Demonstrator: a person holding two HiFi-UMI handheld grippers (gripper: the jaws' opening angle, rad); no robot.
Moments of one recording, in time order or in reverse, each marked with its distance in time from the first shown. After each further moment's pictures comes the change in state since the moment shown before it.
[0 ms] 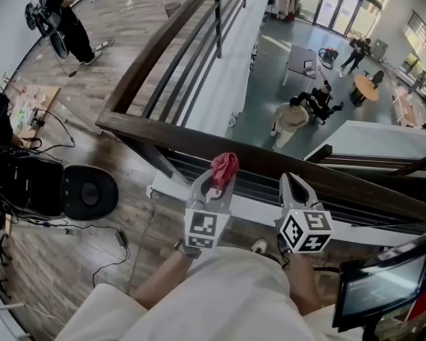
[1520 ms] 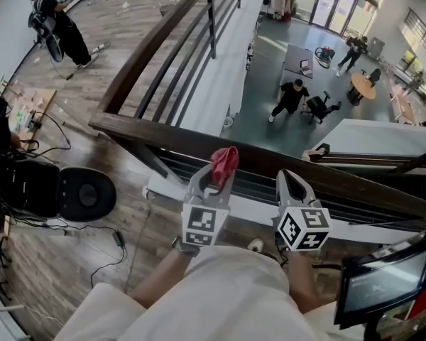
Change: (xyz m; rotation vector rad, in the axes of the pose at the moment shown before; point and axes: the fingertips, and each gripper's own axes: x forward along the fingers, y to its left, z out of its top) left arm 0.012 -0.022 0.023 0.023 0.025 -0.019; right arm -0.012 -0.015 0.010 -0.001 -0.017 0.010
